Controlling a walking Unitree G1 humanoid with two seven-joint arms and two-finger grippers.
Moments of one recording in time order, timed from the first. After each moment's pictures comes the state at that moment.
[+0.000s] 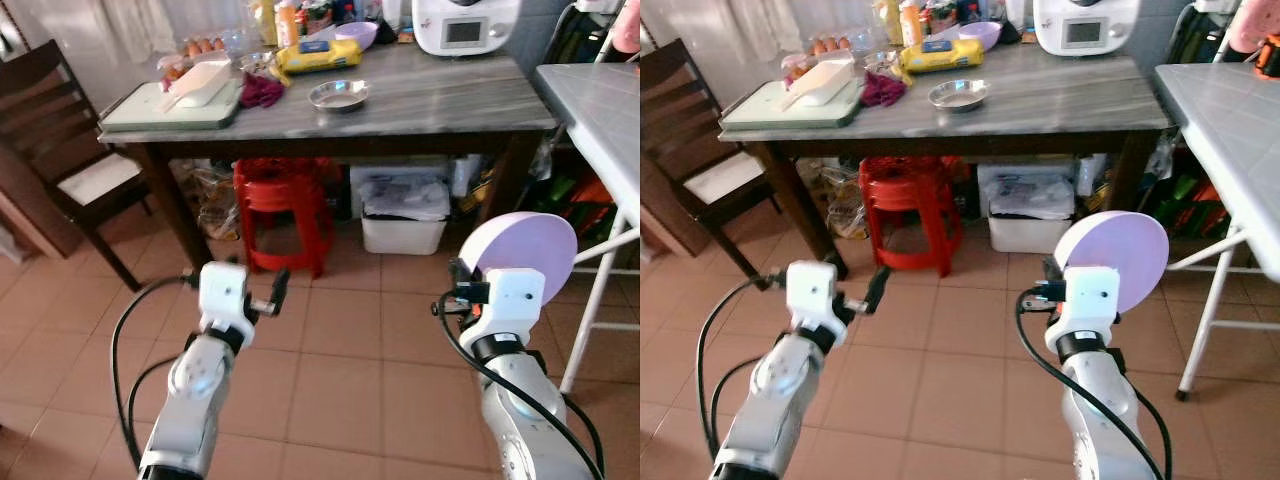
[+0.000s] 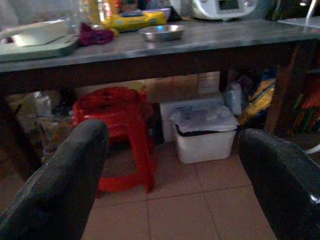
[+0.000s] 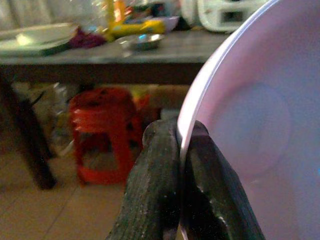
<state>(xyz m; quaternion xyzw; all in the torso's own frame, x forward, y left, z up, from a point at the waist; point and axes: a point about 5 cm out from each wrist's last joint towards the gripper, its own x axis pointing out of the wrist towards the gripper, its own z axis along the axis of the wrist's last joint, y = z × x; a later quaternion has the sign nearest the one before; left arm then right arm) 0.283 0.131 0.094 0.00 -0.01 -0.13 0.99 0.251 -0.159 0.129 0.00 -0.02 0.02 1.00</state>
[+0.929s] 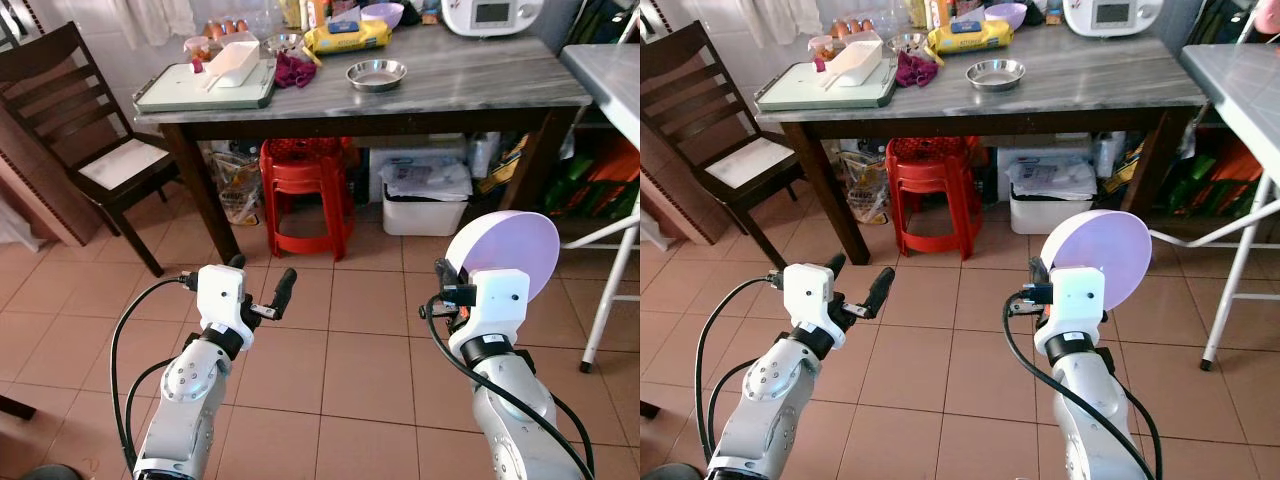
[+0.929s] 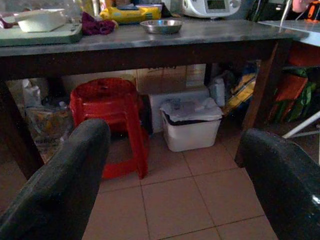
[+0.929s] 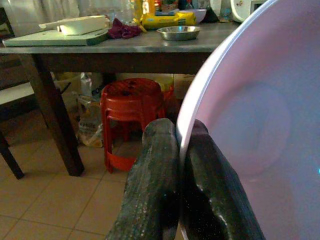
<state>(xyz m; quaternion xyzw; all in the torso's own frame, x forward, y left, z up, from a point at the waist) 0.278 0.128 0.097 -0.03 -0.02 -0.18 0.98 0.252 -0.150 0.130 -0.01 -0.03 0.05 1.00</state>
